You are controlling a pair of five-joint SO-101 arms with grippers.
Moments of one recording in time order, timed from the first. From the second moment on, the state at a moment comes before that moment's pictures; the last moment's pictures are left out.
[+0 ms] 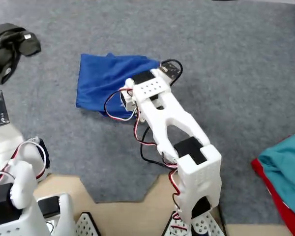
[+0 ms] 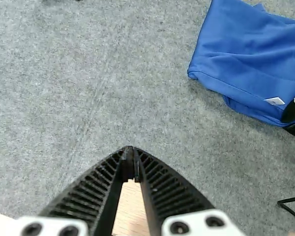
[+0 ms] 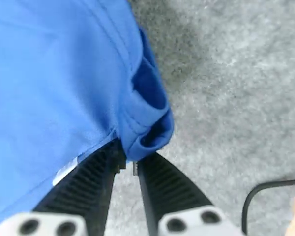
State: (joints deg) left arm -20.1 -66.9 24.0 100.2 -5.9; right arm -29.1 22.5 -4.0 76.7 -79.7
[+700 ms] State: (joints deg) left arm -20.1 -66.9 24.0 100.2 -5.9; right arm -10.0 4.7 -4.9 74.9 -75.3
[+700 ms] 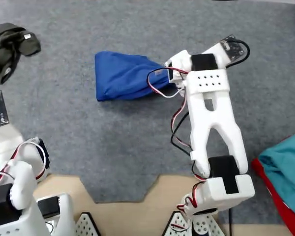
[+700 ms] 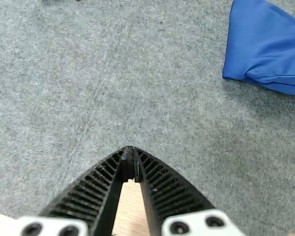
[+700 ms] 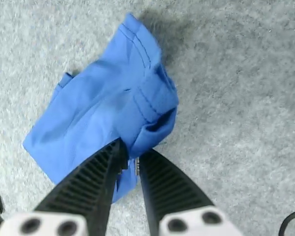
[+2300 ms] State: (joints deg) left arm -15.1 -103.5 40.6 98.4 -6.0; right arm -25.0 11.4 -9.6 74.2 -64.9
